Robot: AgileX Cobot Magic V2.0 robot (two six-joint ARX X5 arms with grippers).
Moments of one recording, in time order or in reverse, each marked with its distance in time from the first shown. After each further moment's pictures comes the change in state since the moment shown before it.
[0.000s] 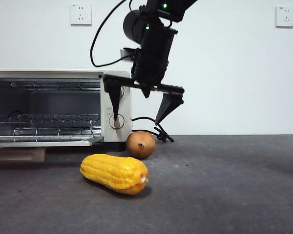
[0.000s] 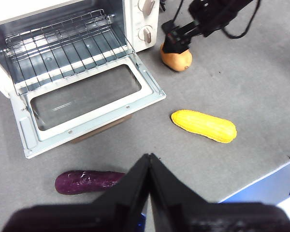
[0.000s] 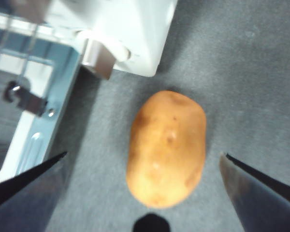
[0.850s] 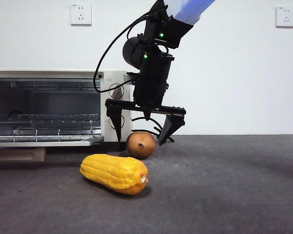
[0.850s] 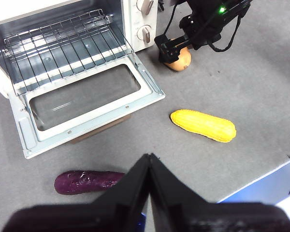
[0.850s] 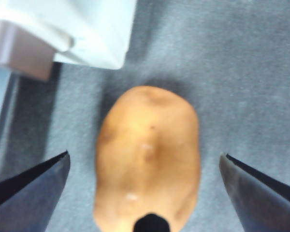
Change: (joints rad) left arm -0.002 0.003 0.000 0.000 0.000 0.001; right arm -0.019 0.091 0.000 0.038 0.025 0.085
